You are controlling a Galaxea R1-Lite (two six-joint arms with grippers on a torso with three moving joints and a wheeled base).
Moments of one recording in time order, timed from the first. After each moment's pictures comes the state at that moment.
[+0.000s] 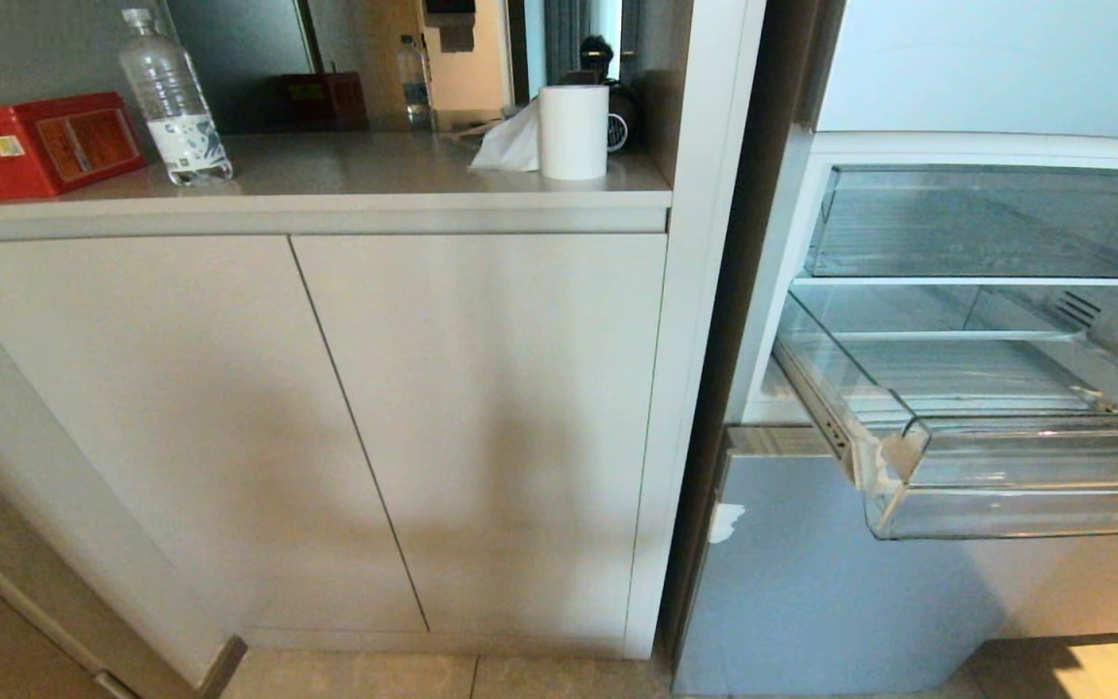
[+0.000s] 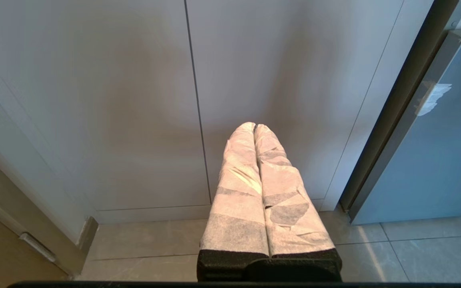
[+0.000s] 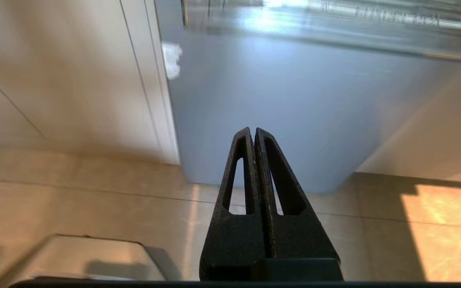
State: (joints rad) left arm 0.00 0.00 0.00 0.00 0.00 0.01; right arm -0.01 0.33 -0.06 -0.06 0.03 -0.09
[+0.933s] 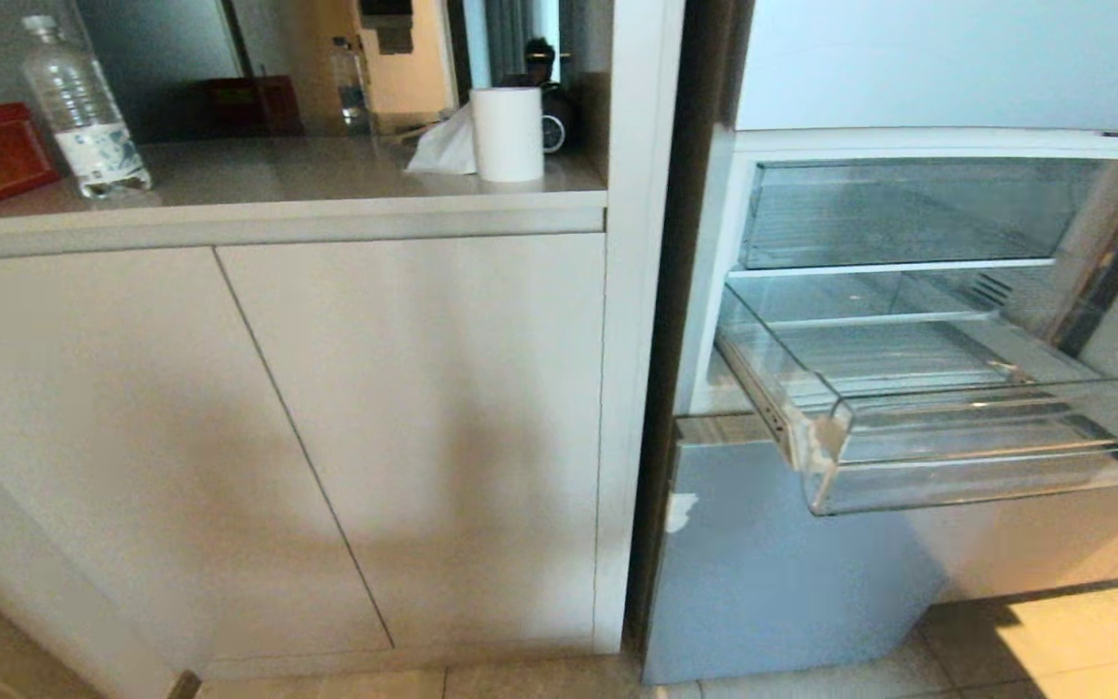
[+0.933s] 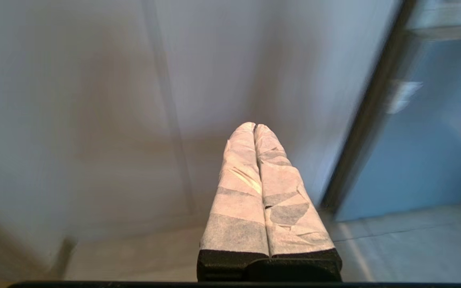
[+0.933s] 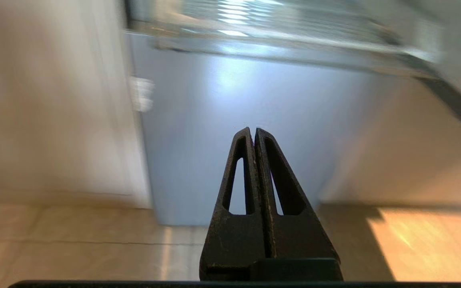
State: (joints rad) left arm 0.00 0.00 0.00 -0.01 0.00 0.01; right arm 0.00 0.00 0.00 0.01 0.01 -0.11
